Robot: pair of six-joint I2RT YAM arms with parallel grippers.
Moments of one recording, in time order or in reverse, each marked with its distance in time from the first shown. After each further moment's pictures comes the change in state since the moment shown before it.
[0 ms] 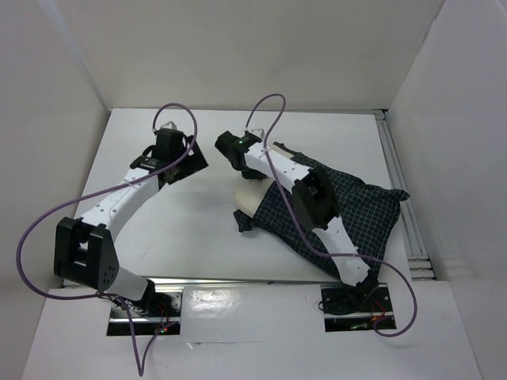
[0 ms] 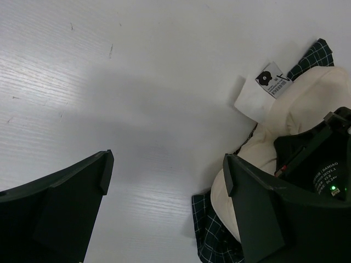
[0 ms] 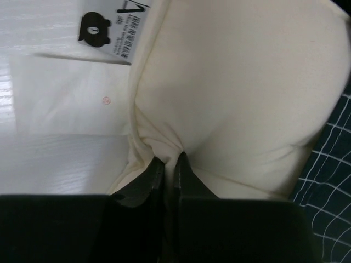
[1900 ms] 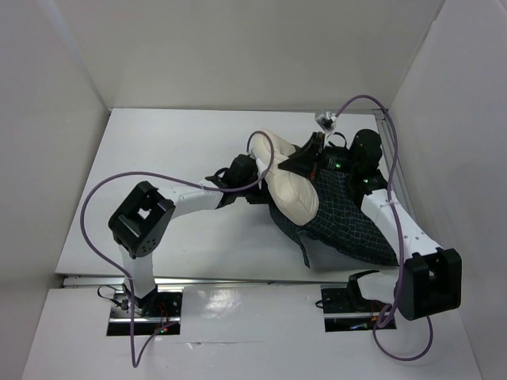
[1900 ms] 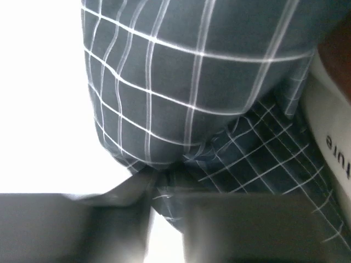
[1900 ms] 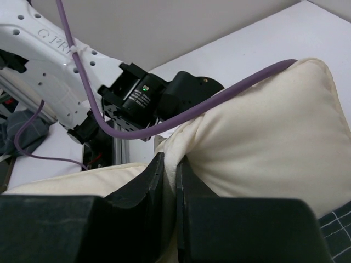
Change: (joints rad) left arm -0.430 0.386 -0.006 0.496 0.402 -0.034; right arm -0.532 -1.205 -1.284 1.532 -1.761 -0.373
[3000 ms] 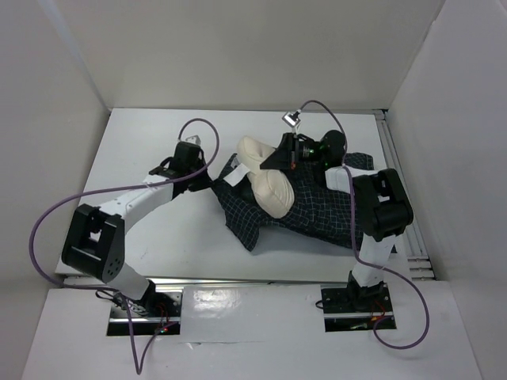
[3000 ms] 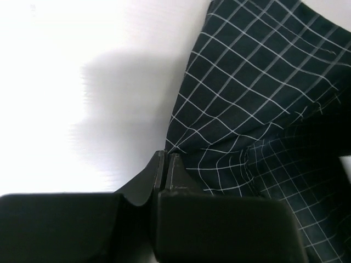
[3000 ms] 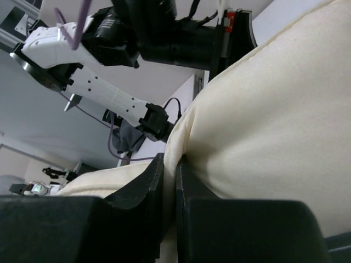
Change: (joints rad) left arm 0.321 -0.298 -0.104 -0.338 -0.330 0.134; right arm 0.050 0.652 0.114 0.851 -0.214 0.851
